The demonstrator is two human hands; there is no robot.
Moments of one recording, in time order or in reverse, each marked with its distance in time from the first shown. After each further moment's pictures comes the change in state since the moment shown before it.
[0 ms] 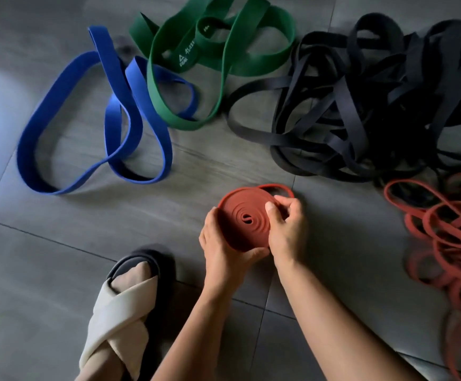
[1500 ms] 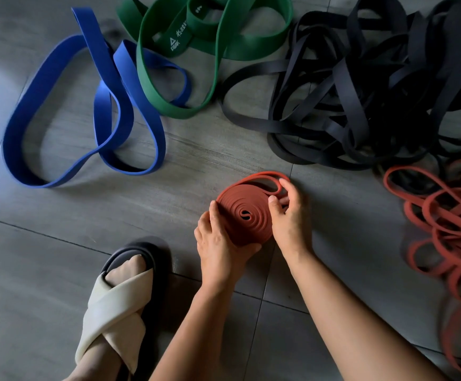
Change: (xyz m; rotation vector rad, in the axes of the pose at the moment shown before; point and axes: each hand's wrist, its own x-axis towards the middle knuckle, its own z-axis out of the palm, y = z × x) left_hand -0.001 -0.004 0.002 0.319 -0.037 -0.019; right_hand 0.011 0.018 -0.010 -0.281 -0.087 -0.113
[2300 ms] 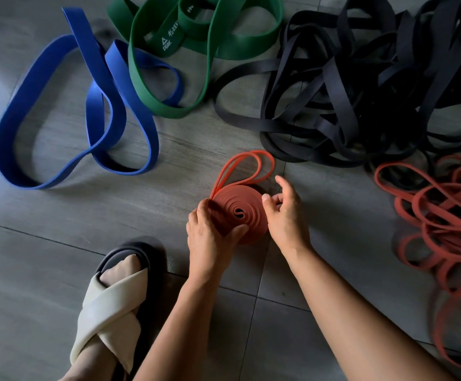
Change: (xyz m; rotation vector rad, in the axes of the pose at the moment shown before) left_hand 0.011 0.001 -0.009 -0.079 0.032 -0.022; right_hand 0.002 0.001 -0.009 -0.007 -0.096 -0.031
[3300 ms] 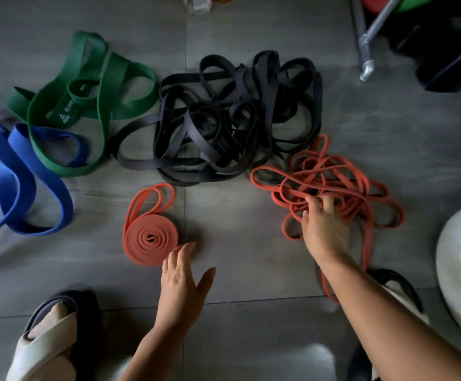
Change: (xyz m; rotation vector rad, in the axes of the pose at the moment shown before) left_hand -0.099 0.058 0.027 0.207 -0.185 0.435; right_hand -0.034 0.089 -0.220 -0.660 0.306 0.084
